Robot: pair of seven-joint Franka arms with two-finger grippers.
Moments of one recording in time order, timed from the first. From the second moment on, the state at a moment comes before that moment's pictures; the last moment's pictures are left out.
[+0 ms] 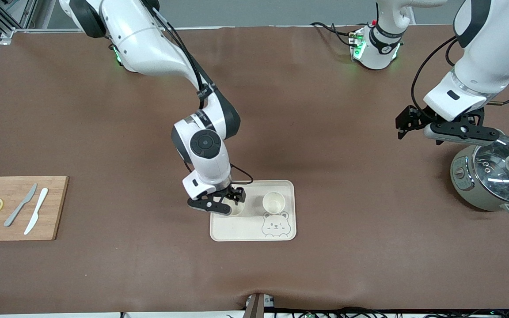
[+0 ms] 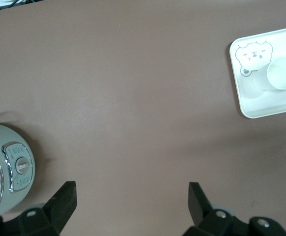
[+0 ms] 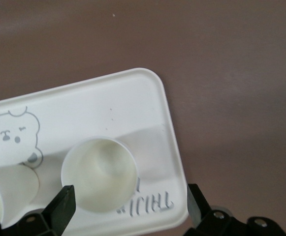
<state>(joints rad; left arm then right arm) -0.12 -0.04 -0.10 -1.83 0.01 1.92 -0.02 0.67 0.78 -0.14 -1.23 0.00 2.10 0.78</state>
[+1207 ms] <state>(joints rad) -0.12 -0.04 -0.10 -1.83 0.01 1.90 -0.02 0.14 0.25 -0.16 -1.54 0.01 1.83 -0.10</state>
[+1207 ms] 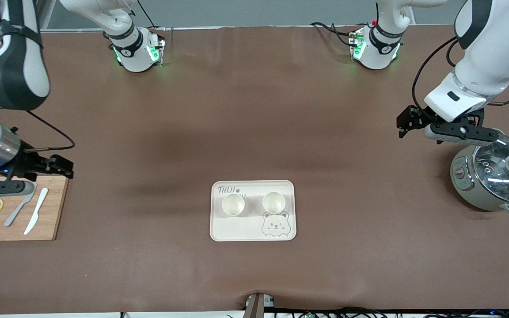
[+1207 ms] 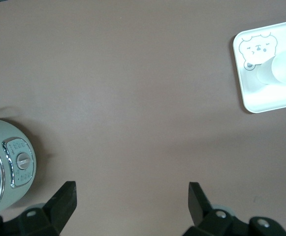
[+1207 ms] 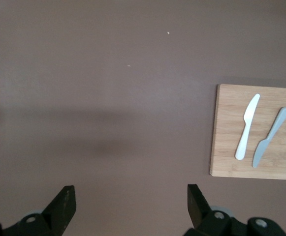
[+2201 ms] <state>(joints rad) -0.11 -0.04 -0.10 -1.83 0.01 1.90 -0.02 0.03 0.09 -0.16 -1.61 0.01 1.82 -0.07</state>
